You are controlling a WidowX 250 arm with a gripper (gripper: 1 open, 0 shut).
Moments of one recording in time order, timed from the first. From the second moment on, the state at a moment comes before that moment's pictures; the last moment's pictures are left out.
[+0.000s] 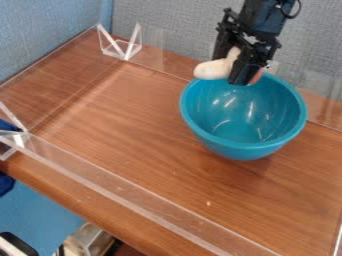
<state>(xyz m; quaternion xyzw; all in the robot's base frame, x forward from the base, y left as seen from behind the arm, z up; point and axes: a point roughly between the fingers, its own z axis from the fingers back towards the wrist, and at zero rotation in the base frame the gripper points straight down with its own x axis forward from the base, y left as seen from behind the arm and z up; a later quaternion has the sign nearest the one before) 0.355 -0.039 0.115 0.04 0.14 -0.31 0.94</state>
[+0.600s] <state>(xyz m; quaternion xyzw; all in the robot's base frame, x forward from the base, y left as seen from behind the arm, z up) 0.361 -0.037 0.107 0.04 0.13 -0.32 0.94</state>
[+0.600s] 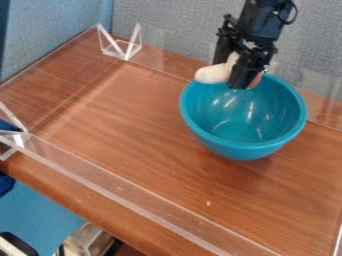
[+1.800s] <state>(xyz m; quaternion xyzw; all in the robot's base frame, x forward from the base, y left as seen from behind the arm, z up) 0.358 -0.036 0.084 0.02 0.14 -0.32 0.94</state>
